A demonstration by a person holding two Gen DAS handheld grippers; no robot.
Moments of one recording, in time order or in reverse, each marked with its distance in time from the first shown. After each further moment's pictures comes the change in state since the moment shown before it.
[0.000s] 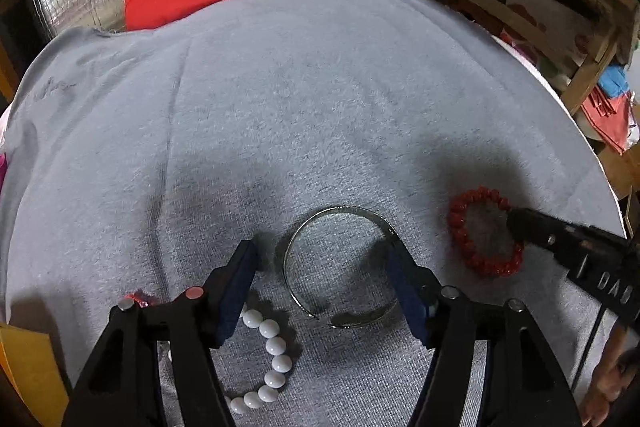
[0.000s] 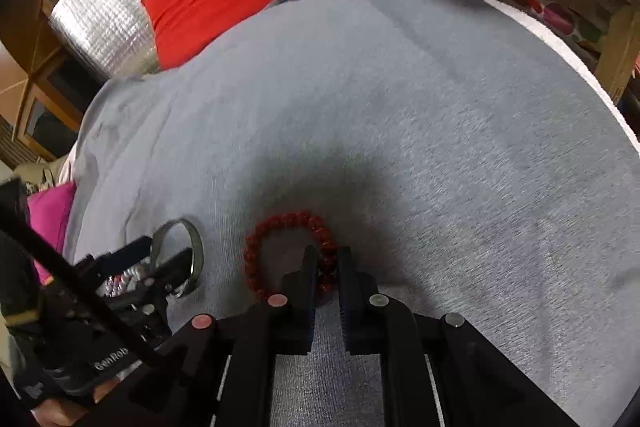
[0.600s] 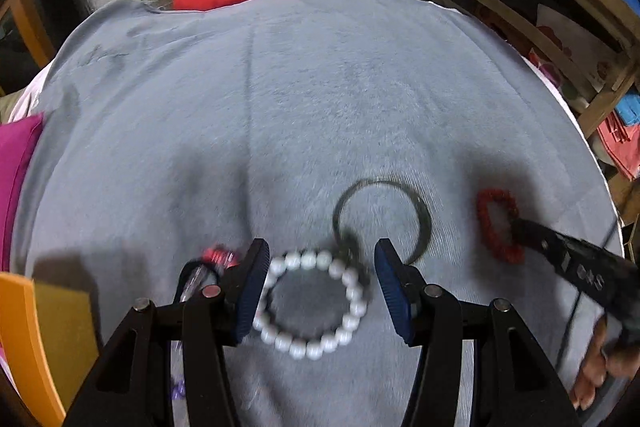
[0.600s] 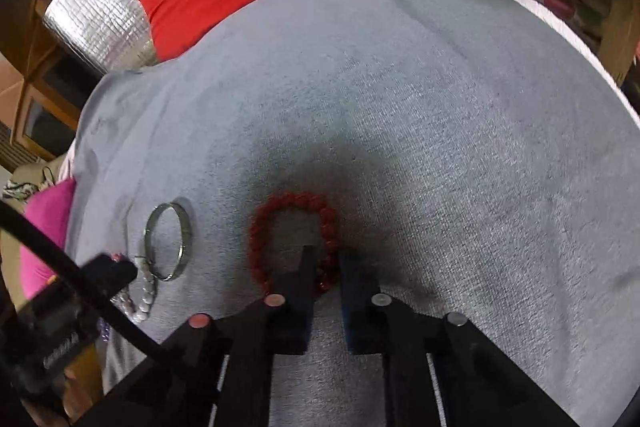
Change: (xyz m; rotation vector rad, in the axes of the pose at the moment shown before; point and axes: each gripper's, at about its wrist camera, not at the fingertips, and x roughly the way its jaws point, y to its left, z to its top) left arm -0.020 0.038 -0.005 -0.102 0.034 0.066; right arm 0.009 0.009 -0.009 0.008 0.057 0.000
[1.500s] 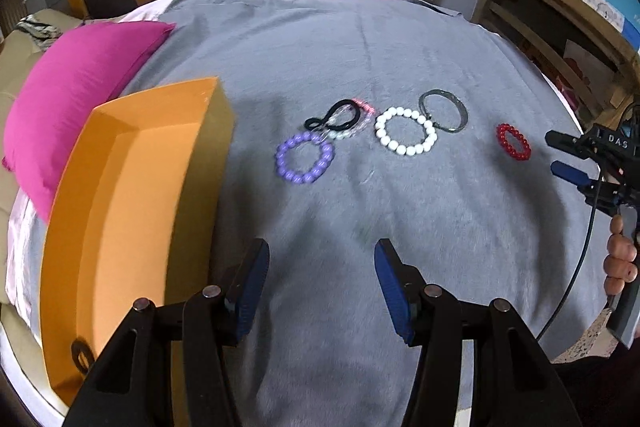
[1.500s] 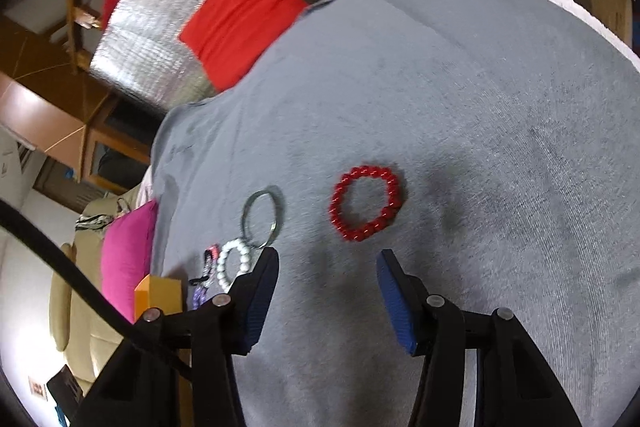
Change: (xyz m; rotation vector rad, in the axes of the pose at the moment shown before) left arm -0.115 0.057 -0.142 -0.198 -0.033 0.101; right arm -0.061 -0.021 -0.029 0.139 -0.032 0.278
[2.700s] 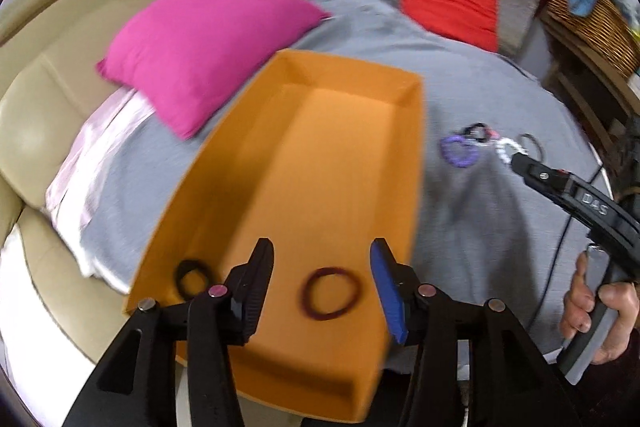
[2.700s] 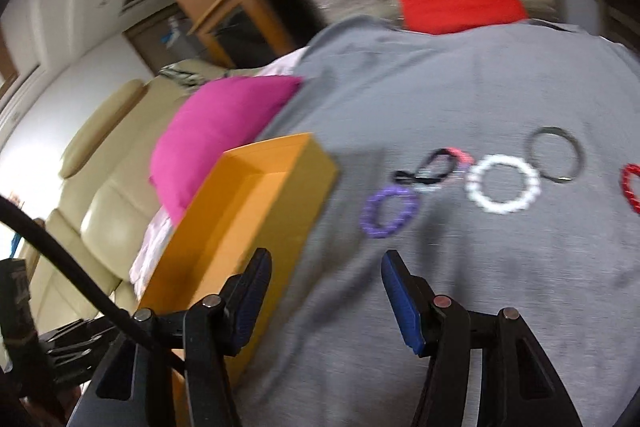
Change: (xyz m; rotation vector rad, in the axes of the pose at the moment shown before) left arm -0.083 0.140 -0.088 -0.259 -0.090 0.117; right arm 0.058 0.197 -0.158 -0.558 0.046 0.192
